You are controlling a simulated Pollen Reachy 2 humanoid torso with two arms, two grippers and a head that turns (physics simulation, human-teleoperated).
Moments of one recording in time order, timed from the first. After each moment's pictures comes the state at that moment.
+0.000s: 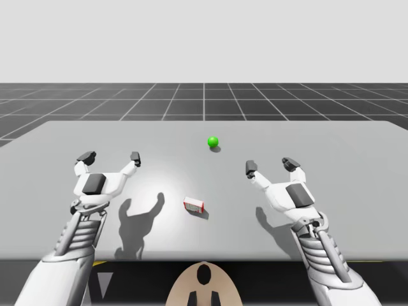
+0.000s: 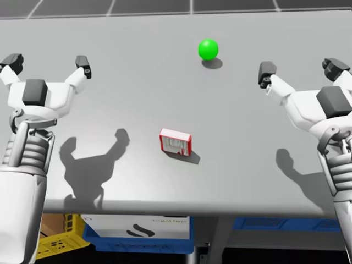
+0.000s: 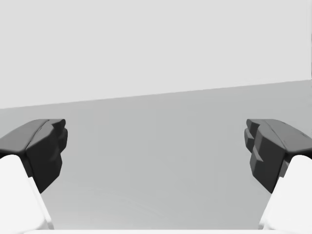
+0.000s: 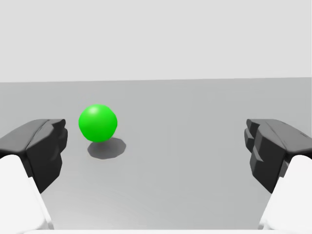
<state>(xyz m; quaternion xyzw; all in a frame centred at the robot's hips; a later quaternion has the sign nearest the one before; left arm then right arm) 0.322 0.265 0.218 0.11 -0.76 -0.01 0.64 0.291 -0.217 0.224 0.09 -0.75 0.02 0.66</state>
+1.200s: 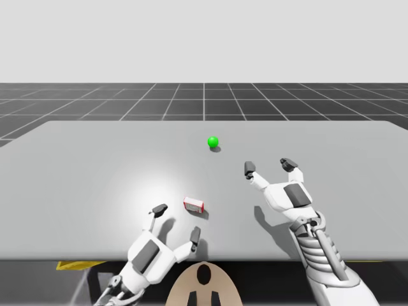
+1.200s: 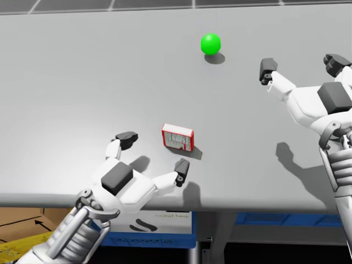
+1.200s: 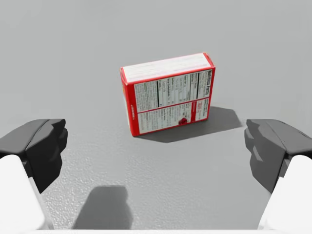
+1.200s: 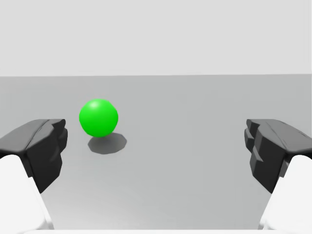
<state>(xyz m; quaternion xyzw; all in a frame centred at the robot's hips) 0.195 0.145 0.160 -0.16 -0.61 -0.21 0.75 0.293 -0.215 0.220 0.09 -0.74 0.03 0.66</state>
